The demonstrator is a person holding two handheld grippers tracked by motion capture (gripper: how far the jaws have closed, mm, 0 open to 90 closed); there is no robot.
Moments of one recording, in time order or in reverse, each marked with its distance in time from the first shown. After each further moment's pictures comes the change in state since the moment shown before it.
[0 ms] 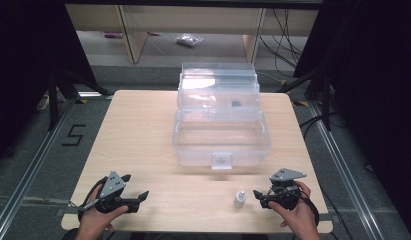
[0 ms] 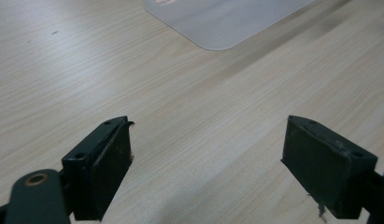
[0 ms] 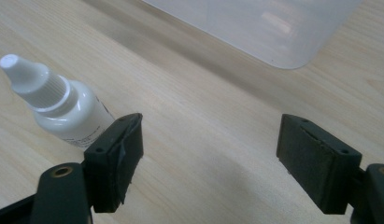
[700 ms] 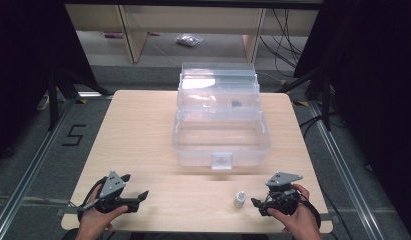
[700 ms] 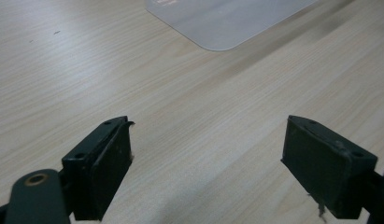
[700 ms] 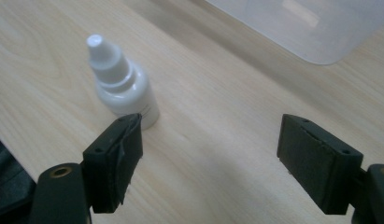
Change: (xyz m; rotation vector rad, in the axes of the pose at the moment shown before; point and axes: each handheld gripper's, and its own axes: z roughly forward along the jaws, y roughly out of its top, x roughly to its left) left arm 0.000 0.000 -0.001 -0.001 0.007 -0.002; right arm 0.020 0.003 -0.013 0.062 0.064 -0.047
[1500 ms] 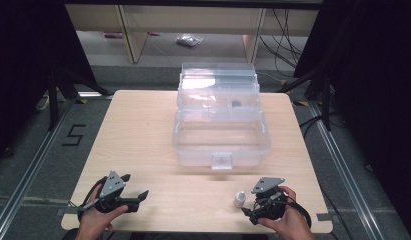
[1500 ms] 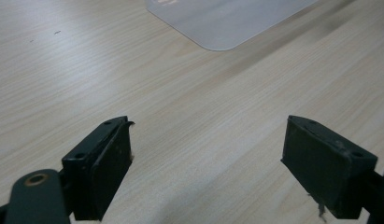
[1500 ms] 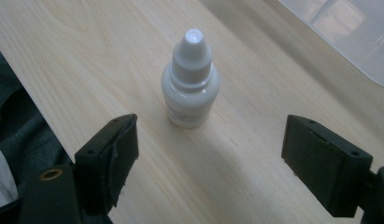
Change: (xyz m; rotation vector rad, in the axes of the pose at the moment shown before) left arm 0.000 0.000 0.001 -0.003 -0.002 -0.007; right arm 0.025 0.011 0.013 0.067 0.051 -0.162
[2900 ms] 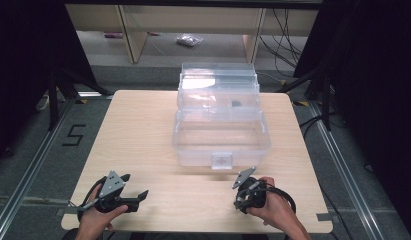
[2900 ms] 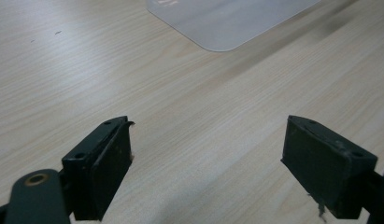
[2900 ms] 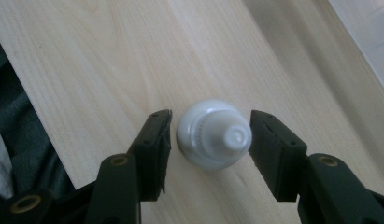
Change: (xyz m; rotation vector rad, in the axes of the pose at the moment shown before) left arm 0.001 0.000 -0.001 0.000 -0.001 0.006; right arm 0.003 0.042 0.027 0.195 0.058 -0.176
